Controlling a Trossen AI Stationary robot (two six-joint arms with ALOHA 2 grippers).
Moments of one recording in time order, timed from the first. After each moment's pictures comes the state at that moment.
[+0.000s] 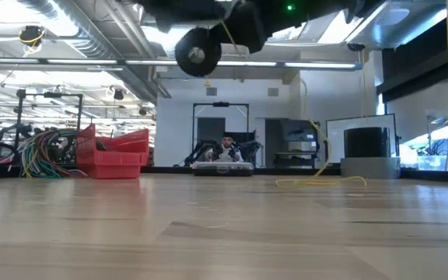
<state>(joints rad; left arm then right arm) -0.25 1.33 0.83 0.27 -0.48 0.03 0.12 1.66 1.00 0.52 0.43 -0.60</state>
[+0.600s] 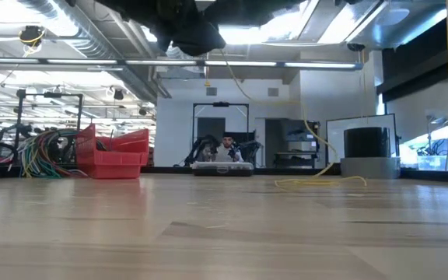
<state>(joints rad) -0.18 1.40 0.84 0.23 -0.53 -0.01 0.13 1.67 1.10 0.51 0.51 -0.34</state>
